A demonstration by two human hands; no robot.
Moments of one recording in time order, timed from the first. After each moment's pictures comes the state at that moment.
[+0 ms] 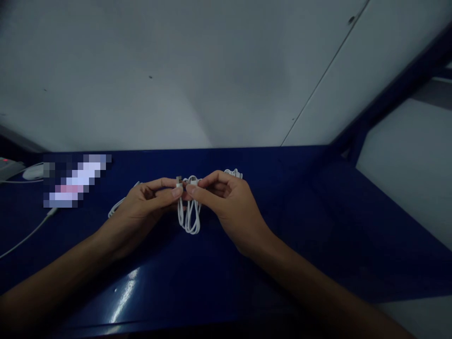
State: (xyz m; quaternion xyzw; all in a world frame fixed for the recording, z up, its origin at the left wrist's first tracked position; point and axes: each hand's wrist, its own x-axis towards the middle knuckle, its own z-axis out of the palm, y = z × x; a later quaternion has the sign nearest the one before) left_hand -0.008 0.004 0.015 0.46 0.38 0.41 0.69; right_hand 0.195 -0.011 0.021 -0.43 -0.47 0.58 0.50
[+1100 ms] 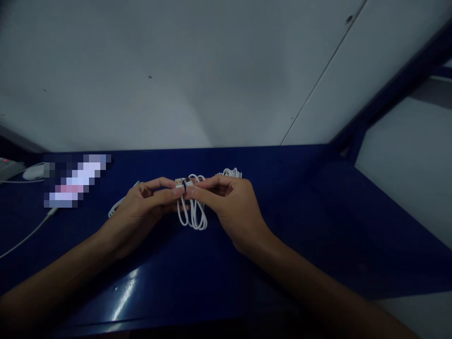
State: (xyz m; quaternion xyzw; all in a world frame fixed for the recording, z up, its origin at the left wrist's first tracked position) left_hand -0.008 0.003 0.015 0.44 0.39 0.42 0.69; right_hand 0.192 -0.012 0.020 -0.45 -0.44 0.57 0.52
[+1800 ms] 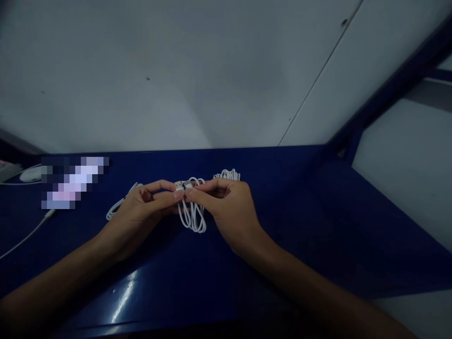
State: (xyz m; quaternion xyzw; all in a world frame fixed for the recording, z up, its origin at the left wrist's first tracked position) left_hand -0.005 0.003 0.015 0.44 0.42 0.42 0.67; right_hand 0.187 -0.013 0.021 -0.47 -0.42 0.56 0.54
